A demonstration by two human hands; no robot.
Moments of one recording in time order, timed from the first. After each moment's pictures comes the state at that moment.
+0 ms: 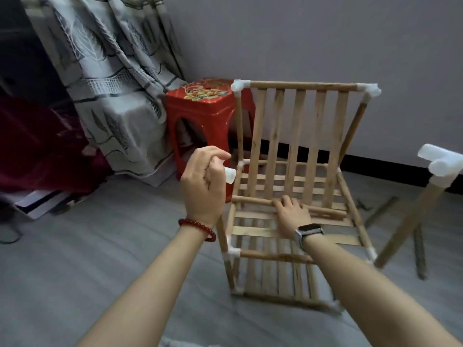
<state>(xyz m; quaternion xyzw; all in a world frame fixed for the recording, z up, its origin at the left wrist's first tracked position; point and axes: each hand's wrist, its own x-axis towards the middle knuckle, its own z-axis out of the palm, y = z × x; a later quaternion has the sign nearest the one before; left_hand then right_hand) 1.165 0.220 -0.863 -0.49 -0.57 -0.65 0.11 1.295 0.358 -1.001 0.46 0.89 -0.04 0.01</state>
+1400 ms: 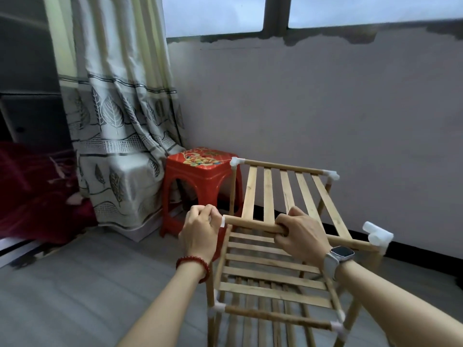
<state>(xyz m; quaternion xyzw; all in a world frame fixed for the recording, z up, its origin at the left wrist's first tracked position) 1.148 0.208 -0.848 -0.43 -0.74 -0.51 0.09 1.343 0.288 -0.814 0.38 0.90 0.02 -0.21</state>
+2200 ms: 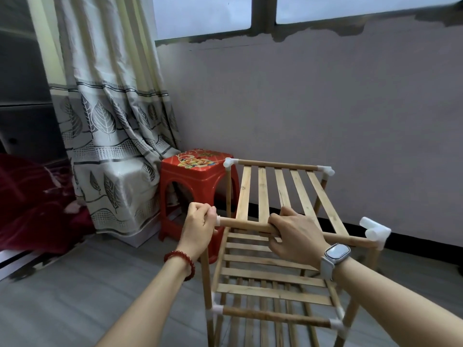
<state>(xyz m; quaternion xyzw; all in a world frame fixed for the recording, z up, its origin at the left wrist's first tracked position) 1.144 0.217 -0.831 -0.49 -0.68 -0.54 -0.10 1.350 0.290 -0.812 0.30 0.93 0.07 -0.19</state>
